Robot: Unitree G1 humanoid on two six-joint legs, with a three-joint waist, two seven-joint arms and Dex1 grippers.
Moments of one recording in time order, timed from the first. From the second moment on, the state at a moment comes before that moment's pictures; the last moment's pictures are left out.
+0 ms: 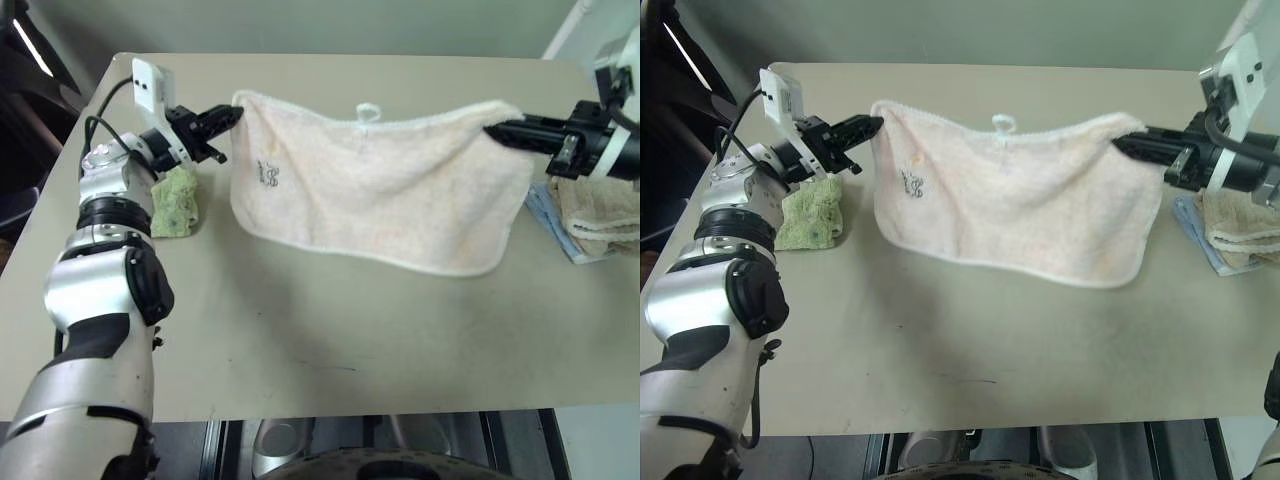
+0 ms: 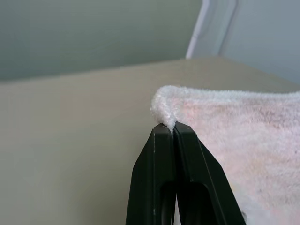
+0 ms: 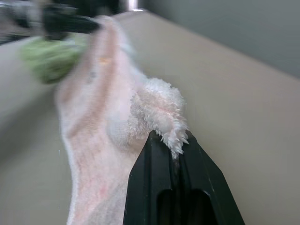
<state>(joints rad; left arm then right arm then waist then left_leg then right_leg) -1.21 0.58 0.30 1.29 -0.17 -0.04 -1.05 -0.79 -0.95 -0.09 0.04 0.58 0.77 0.92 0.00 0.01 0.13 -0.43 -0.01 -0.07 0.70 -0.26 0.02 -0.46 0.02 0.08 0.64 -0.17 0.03</state>
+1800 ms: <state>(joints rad) -0.75 1.04 0.11 0.66 -0.49 0.44 -1.56 -0.26 -0.94 -0.29 -0.21 0.64 0.47 1.18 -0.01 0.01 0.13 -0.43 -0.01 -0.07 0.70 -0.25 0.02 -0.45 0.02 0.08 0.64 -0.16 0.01</state>
